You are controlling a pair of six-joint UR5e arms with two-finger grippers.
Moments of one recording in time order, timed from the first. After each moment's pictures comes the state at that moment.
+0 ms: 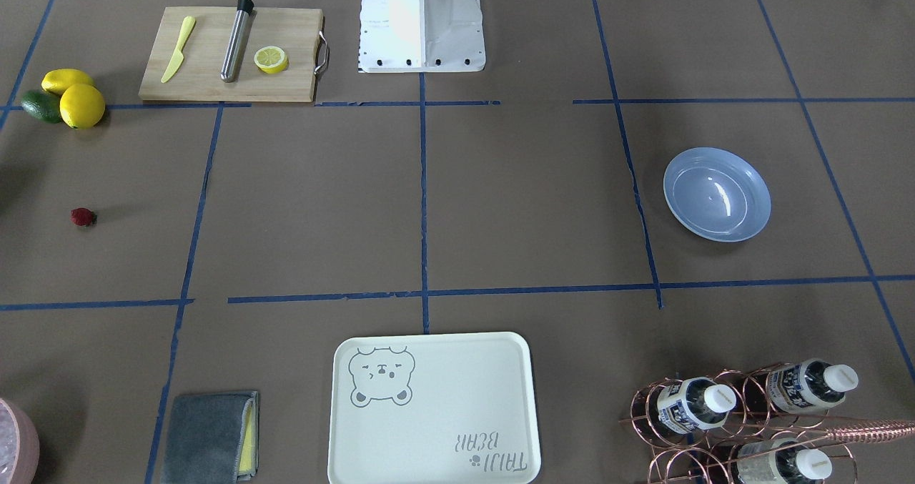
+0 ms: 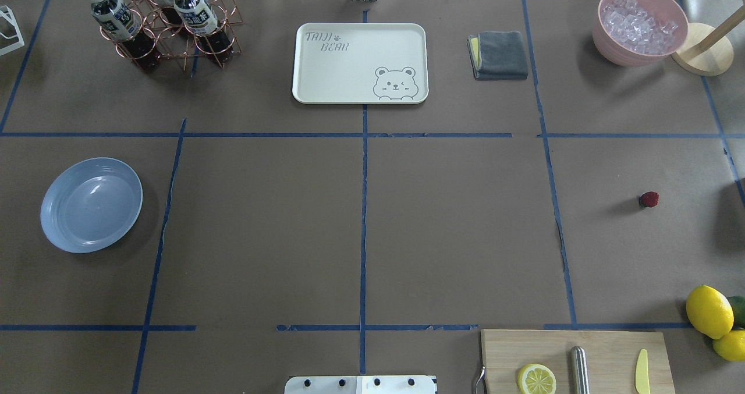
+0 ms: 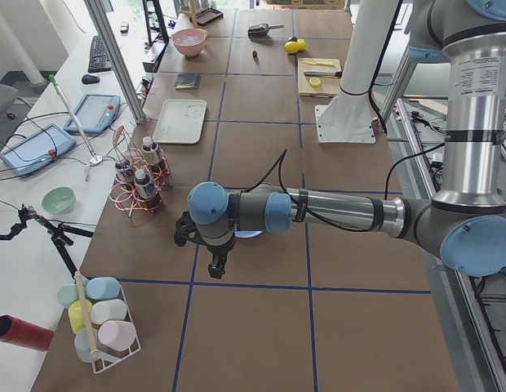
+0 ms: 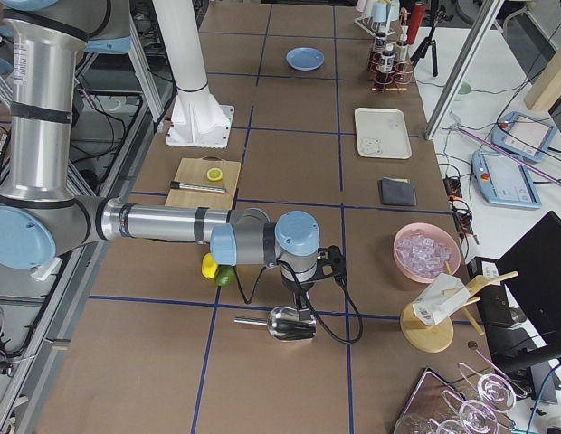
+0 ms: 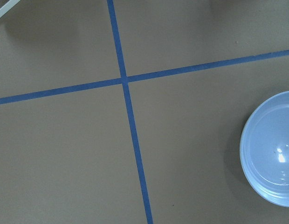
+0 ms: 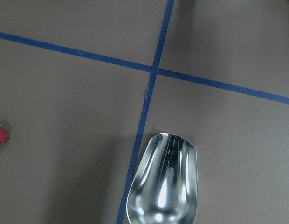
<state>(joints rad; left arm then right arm) -1.58 -1.54 -1.71 -1.46 -2.45 0.20 1.58 -1.72 1.71 -1.48 2.33 -0.16</state>
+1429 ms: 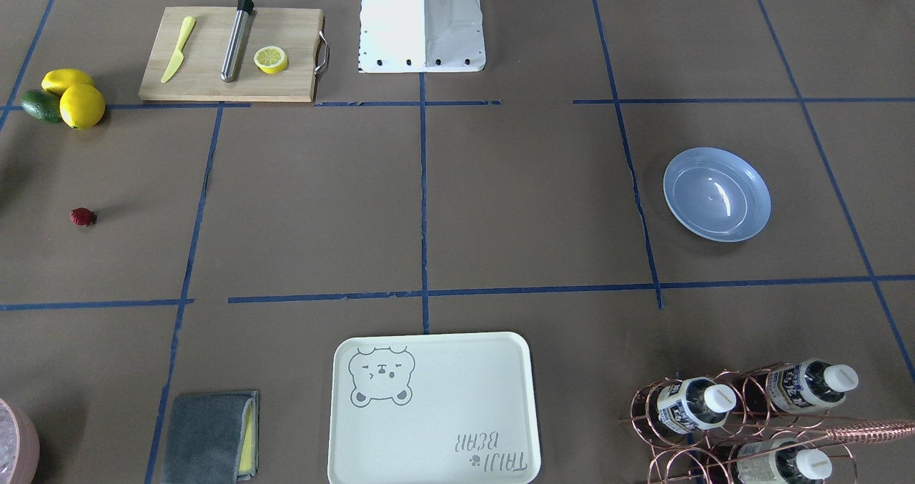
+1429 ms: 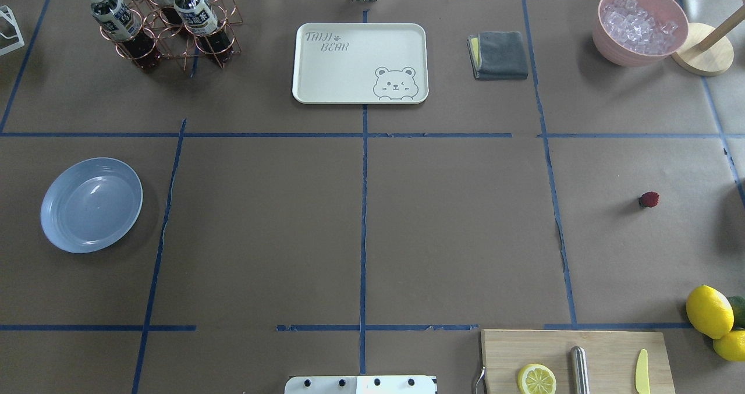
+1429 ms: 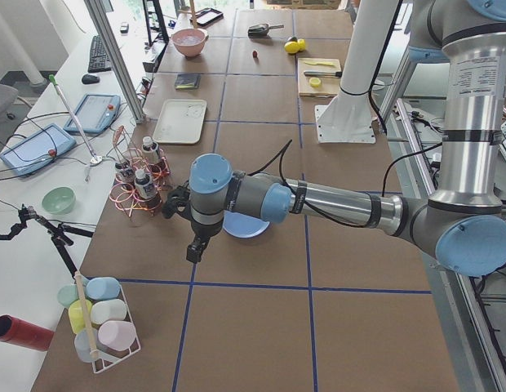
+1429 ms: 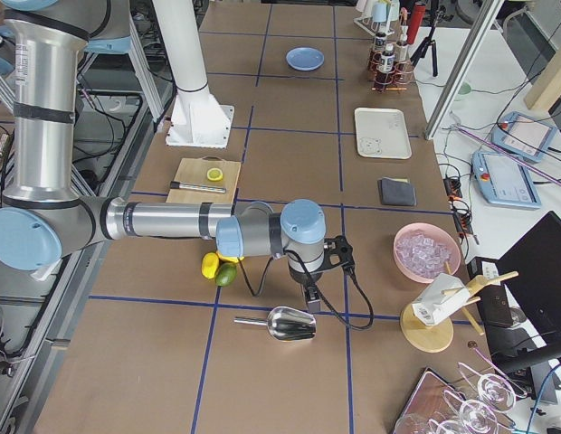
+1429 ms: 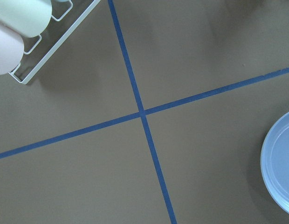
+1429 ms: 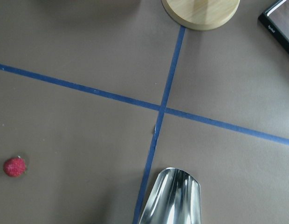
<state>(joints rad) -1.58 -1.56 -1.76 -1.74 -2.33 0.18 1.58 -1.66 1.78 -1.48 2.31 -0.10</state>
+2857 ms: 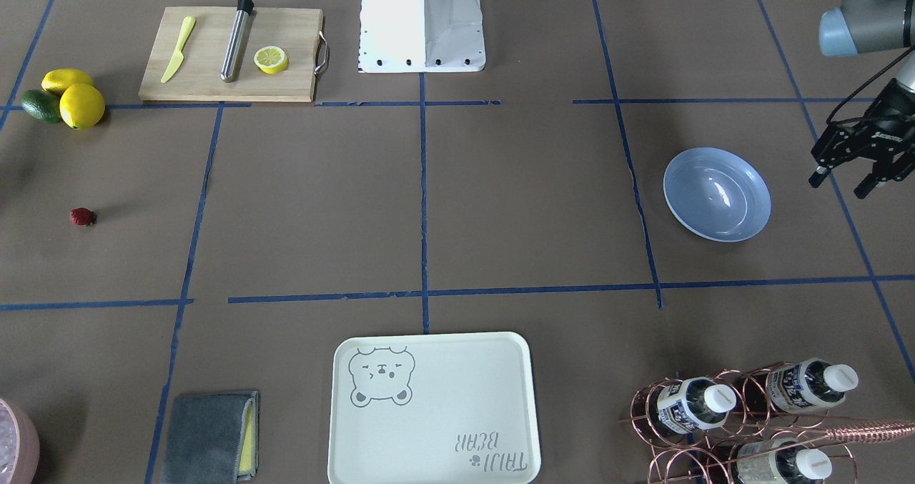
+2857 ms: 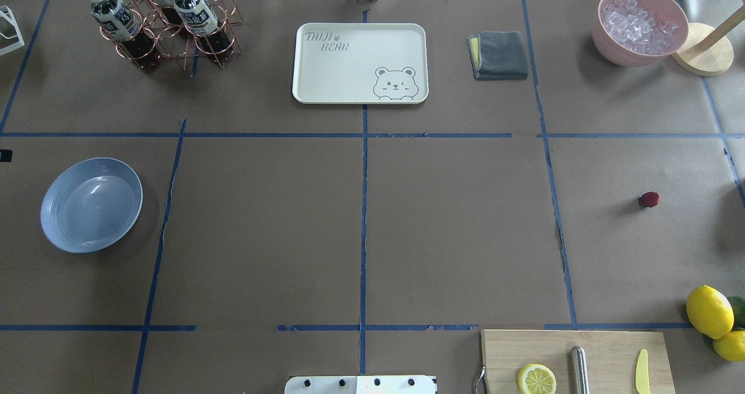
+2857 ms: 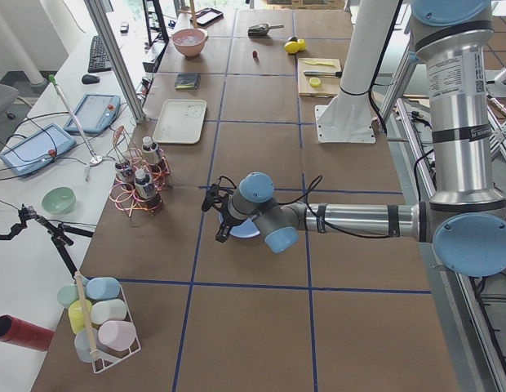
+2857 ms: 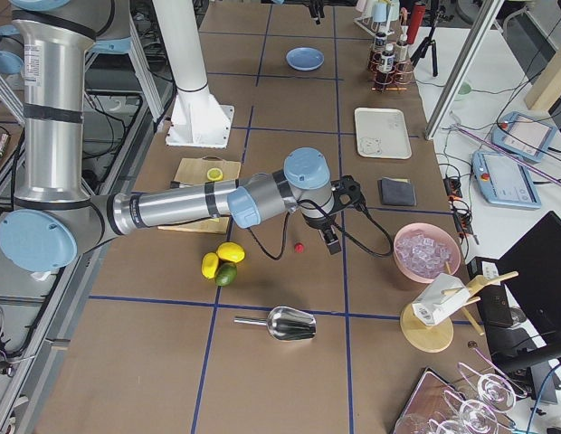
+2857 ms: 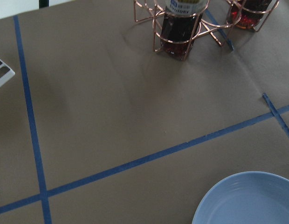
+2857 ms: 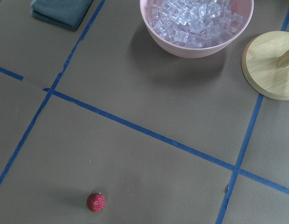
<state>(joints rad) -1.10 -1.38 -1.62 -2.63 -2.10 -0.68 1.50 -1.67 1.86 -1.32 2.42 -0.02</state>
